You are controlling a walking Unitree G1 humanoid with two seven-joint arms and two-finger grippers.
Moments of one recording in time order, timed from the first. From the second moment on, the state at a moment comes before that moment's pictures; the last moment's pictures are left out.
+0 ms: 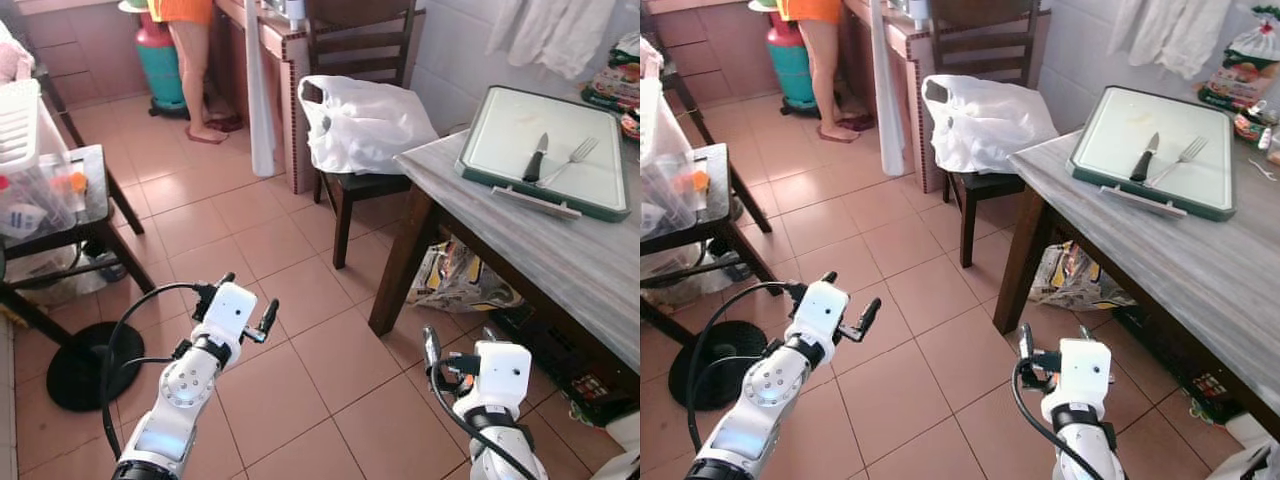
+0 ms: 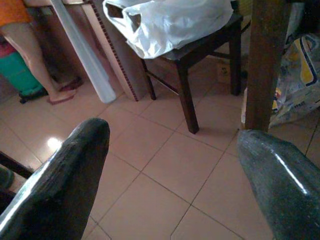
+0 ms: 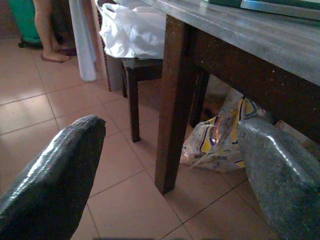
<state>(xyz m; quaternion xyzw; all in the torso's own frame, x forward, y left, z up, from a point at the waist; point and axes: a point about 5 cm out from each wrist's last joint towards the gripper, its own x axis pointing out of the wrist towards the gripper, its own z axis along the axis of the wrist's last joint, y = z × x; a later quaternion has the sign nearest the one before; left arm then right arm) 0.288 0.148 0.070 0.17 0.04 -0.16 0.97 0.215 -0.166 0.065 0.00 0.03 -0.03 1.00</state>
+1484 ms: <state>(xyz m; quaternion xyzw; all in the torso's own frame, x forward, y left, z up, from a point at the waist) 0.287 0.148 0.069 0.17 0.04 -0.16 0.97 0.215 -0.165 0.064 0.01 0.04 -0.03 1.00</state>
